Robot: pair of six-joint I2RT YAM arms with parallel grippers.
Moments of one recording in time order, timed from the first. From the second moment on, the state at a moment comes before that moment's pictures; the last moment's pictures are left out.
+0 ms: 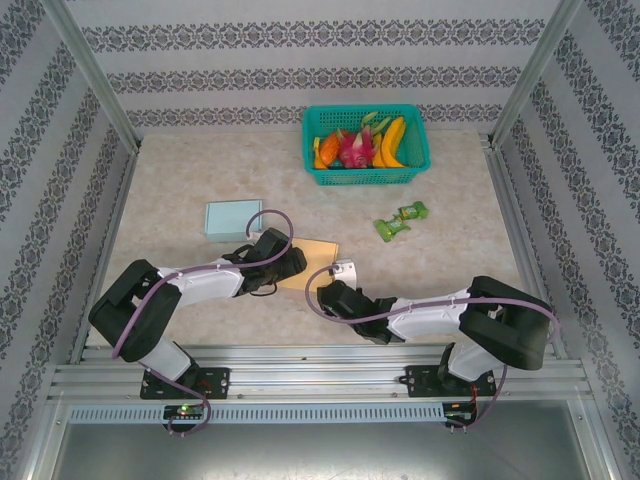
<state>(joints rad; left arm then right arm) -0.64 1.58 0.72 -0.09 -0.09 -0.97 1.10 1.50 0.50 0.23 0.45 0.74</state>
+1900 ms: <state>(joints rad) -0.64 1.62 0.75 -0.07 -0.13 -0.96 1.11 1.42 0.39 0.34 0.40 0.66</state>
